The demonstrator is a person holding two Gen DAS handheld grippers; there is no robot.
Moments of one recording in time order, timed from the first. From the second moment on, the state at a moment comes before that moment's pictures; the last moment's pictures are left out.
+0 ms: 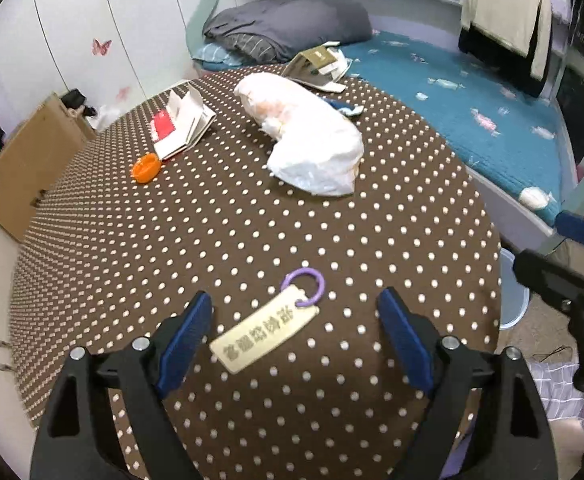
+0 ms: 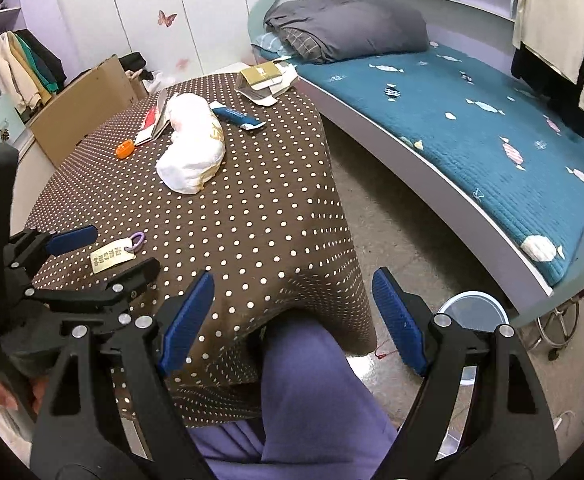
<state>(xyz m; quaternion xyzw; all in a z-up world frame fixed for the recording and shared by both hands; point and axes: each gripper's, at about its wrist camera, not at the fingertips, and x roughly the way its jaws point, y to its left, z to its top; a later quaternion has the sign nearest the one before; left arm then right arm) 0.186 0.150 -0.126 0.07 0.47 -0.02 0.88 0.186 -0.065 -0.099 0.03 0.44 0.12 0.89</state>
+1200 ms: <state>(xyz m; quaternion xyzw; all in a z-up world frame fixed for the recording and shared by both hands) 0.211 0.225 -0.085 -0.02 0.41 0.04 0.91 0.279 0.023 -0.088 -0.04 0.44 0.21 0.87</state>
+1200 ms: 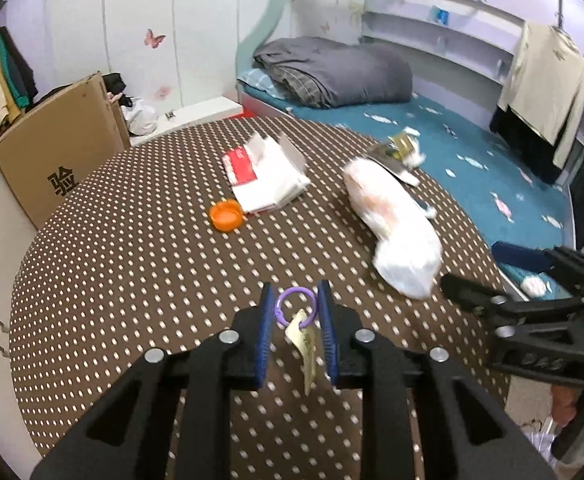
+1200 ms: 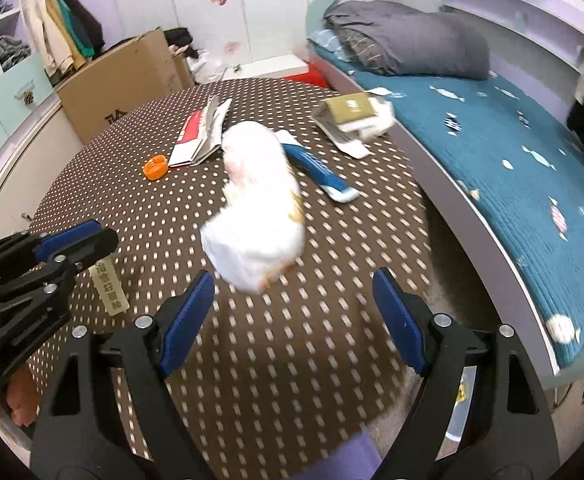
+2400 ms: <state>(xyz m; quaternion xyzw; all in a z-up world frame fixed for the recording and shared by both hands) 0.226 0.138 -0.060 0.00 0.36 -0.02 0.93 0.245 -0.078 -0.062 0.03 0.40 0.17 0.90</state>
